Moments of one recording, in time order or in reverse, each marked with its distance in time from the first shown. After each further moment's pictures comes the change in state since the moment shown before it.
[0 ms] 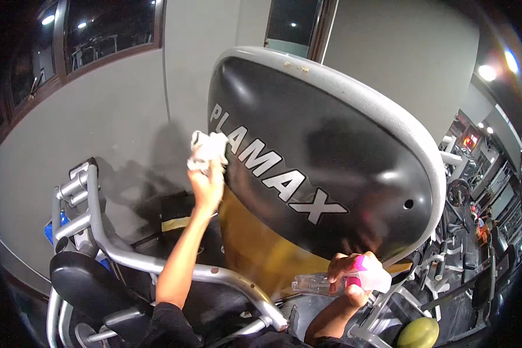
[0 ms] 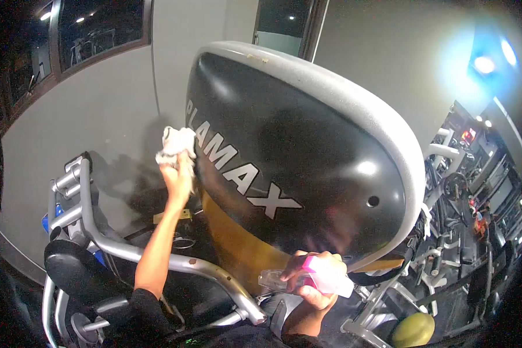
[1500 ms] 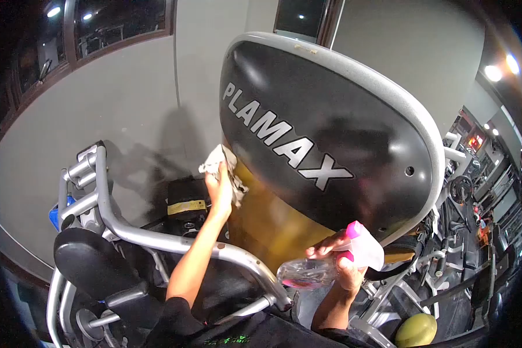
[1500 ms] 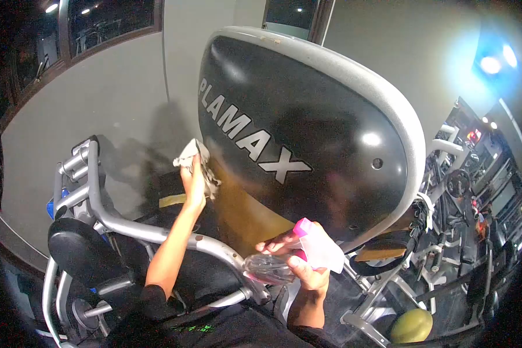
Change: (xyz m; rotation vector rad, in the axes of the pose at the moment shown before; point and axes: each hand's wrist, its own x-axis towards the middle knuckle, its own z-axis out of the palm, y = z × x) left_hand -0.069 -0.016 -0.018 0.020 0.219 -0.427; right_hand -0.028 0.001 0.019 0.175 -0.038 0.250
